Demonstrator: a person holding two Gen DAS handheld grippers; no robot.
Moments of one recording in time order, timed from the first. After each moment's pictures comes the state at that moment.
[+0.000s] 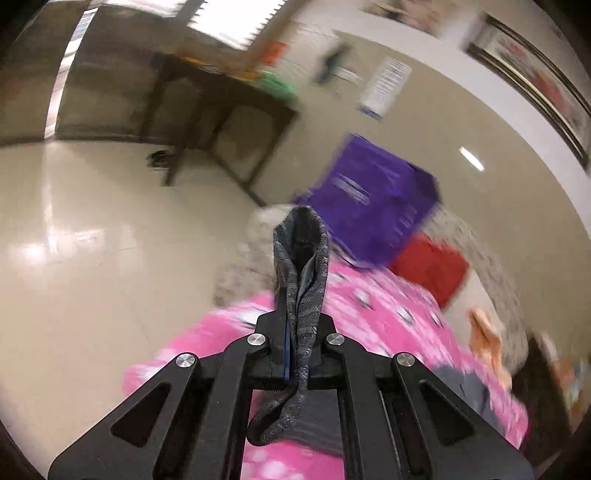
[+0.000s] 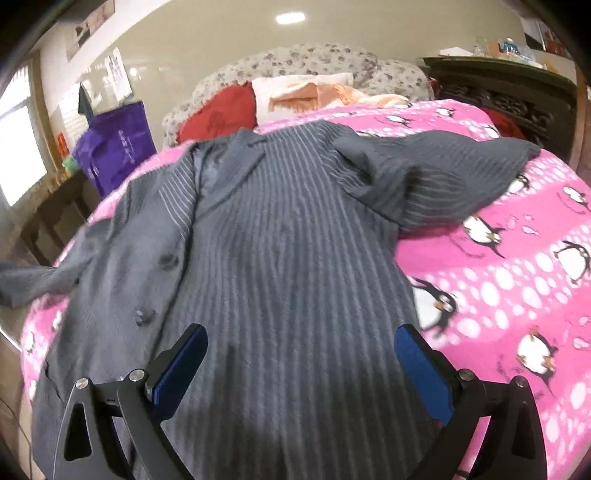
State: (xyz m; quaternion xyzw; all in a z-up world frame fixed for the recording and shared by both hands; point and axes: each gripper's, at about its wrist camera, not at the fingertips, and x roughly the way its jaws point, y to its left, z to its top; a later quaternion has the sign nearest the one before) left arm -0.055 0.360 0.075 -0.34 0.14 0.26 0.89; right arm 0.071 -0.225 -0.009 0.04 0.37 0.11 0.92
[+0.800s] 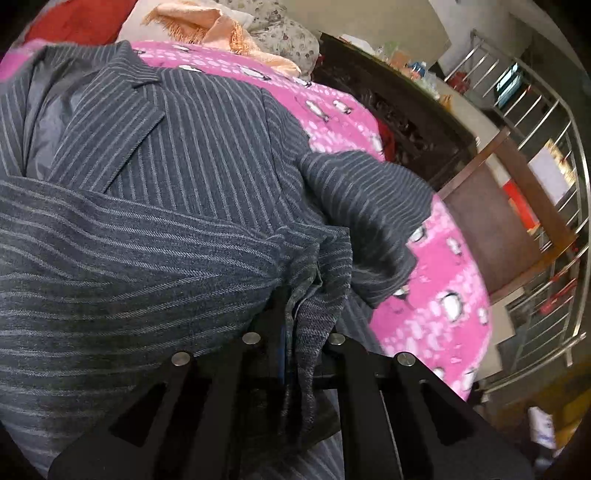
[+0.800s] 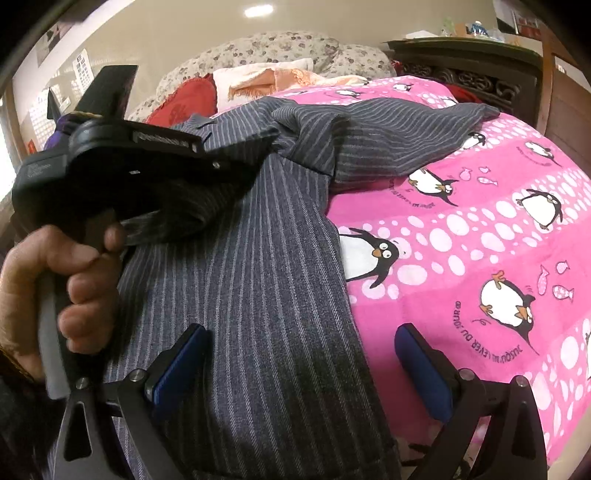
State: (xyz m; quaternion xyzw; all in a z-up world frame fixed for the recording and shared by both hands) left arm 0.233 -0.106 -0.017 -0.18 0.44 -0.28 0.83; right arm 0.063 -0.257 -0.036 0.05 0.38 0.05 0.92
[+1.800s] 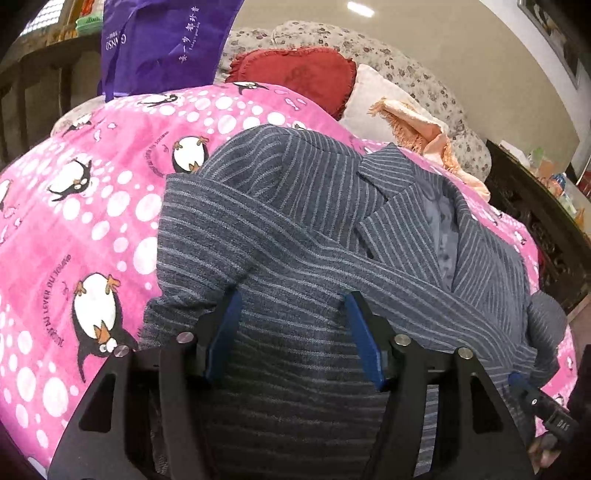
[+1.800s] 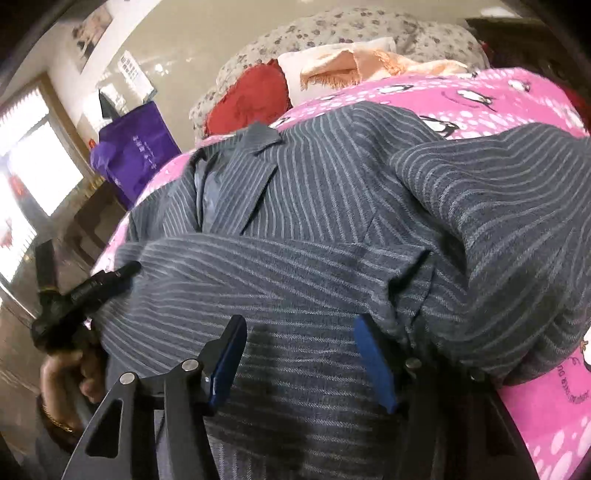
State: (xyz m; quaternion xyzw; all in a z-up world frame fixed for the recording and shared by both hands) left arm 0.204 0.123 -0.015 -0.20 0.35 0.06 0.91; right arm 0.216 -0.225 -0.020 0.10 0.41 0.23 0.88
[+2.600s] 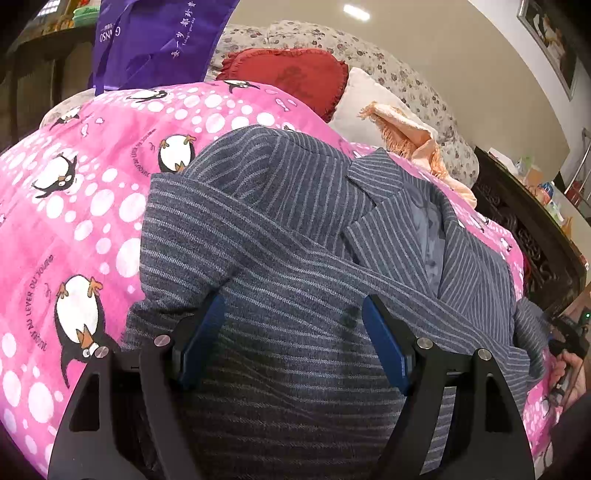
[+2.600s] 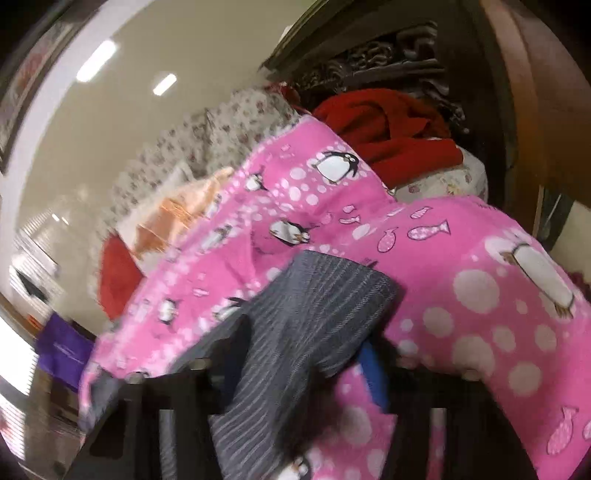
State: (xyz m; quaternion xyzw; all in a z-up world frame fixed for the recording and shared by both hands) left arm 0.209 0.120 -0.016 -0.23 0.35 0.04 0.91; right arm 0.303 -0.557 0.020 0.29 0.34 0.00 0.90
